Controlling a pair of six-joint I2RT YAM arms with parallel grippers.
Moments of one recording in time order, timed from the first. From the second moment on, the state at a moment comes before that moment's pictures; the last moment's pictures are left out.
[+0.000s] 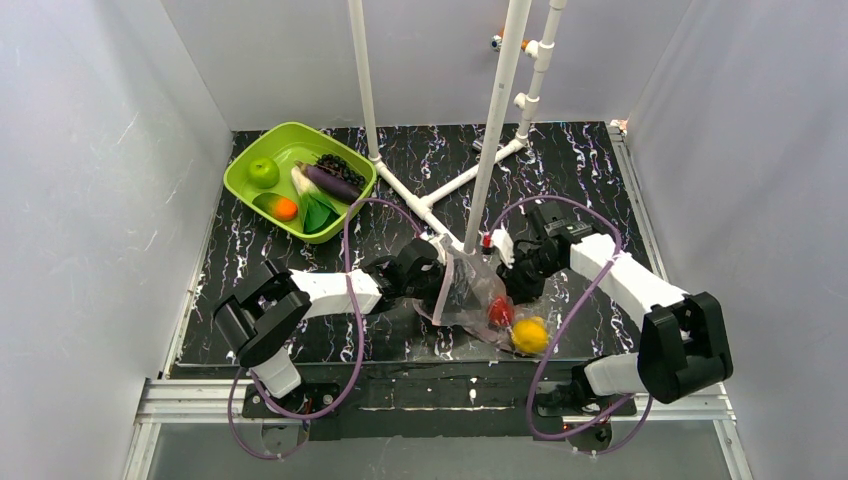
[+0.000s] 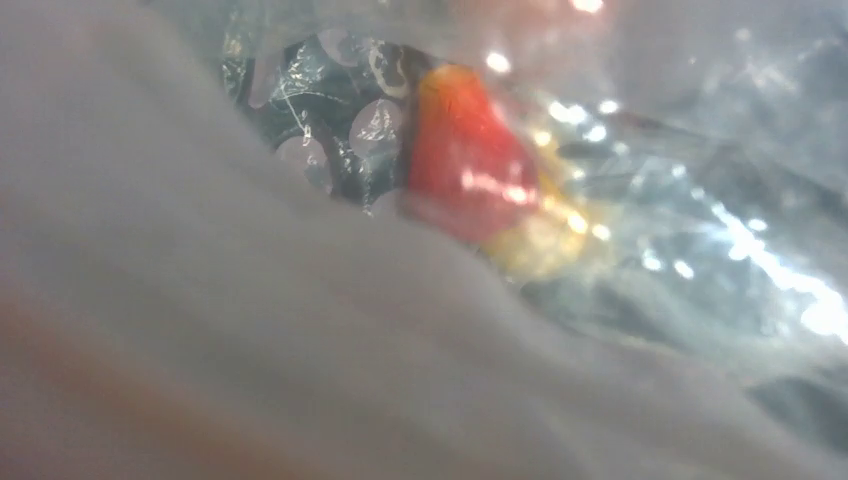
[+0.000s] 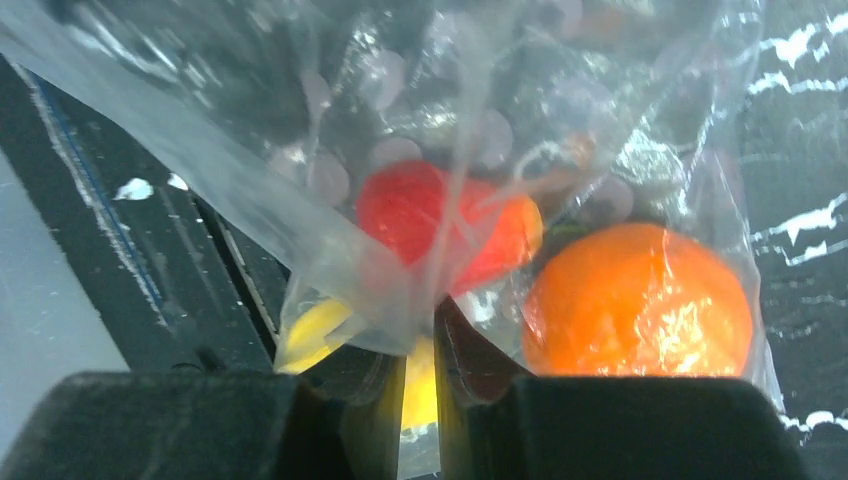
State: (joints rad) left arm -0.91 1.65 0.78 0.19 0.32 -0.96; right arm 0.38 1.34 0.88 -0.89 -0.56 -0.71
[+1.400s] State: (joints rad) left arm -0.92 1.68 0.82 0.20 0.39 -1.14; right arm 0.49 1.25 0.75 -0.83 -0.50 -1.45
